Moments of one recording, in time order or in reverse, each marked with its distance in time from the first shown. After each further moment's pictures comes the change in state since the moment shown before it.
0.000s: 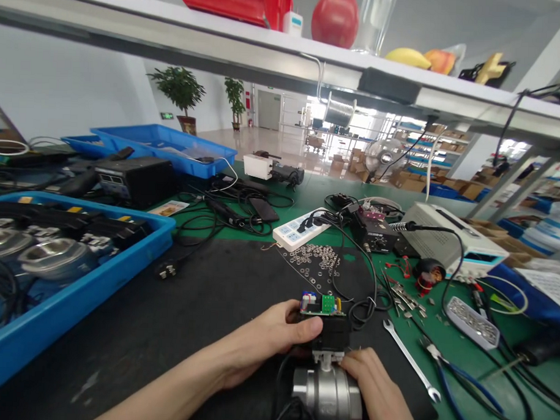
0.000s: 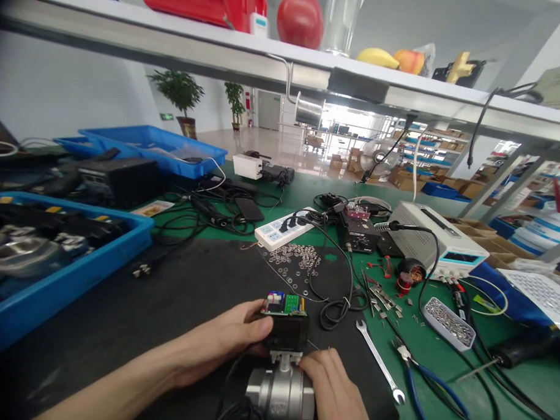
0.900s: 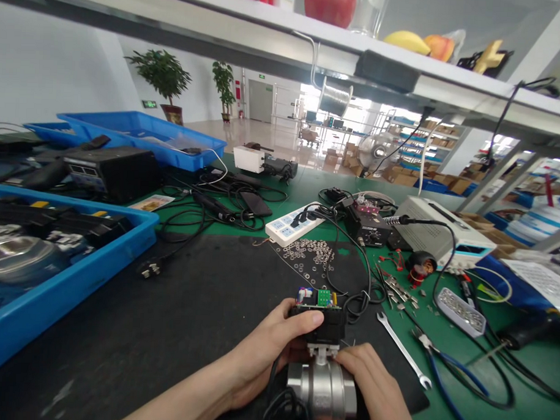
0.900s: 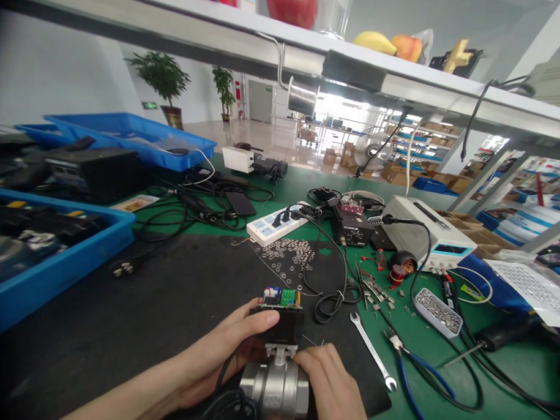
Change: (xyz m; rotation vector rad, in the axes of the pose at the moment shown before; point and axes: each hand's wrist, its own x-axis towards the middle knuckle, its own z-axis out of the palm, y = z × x) left_hand 0.009 -0.024 0.020 -0.347 0.107 -0.024; right_hand 0.005 -0.011 -0.011 0.101 0.055 0.045
